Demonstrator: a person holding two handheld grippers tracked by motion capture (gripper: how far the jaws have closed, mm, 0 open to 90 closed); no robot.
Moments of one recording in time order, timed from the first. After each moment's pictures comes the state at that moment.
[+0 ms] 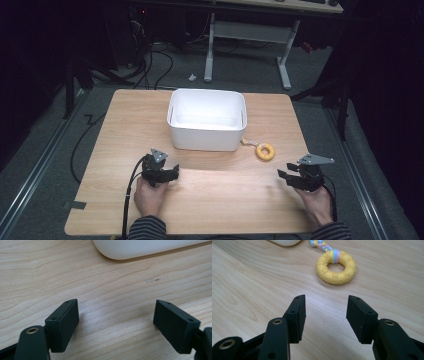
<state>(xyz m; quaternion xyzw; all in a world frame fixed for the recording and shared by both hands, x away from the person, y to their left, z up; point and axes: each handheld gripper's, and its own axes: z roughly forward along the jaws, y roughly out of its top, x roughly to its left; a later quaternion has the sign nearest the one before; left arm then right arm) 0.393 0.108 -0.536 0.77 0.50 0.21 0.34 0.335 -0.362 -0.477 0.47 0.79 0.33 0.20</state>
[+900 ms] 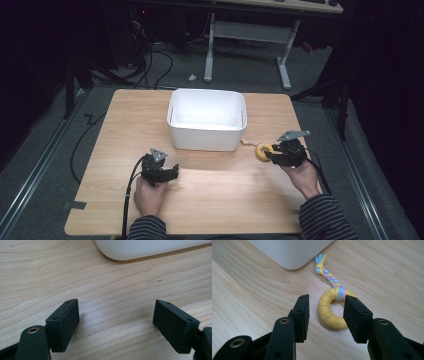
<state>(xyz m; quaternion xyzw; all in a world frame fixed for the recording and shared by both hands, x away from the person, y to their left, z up) 0.394 0.110 -0.536 0.77 0.50 0.21 0.34 0.400 -0.318 -0.448 0.43 0.84 0.28 0.20</state>
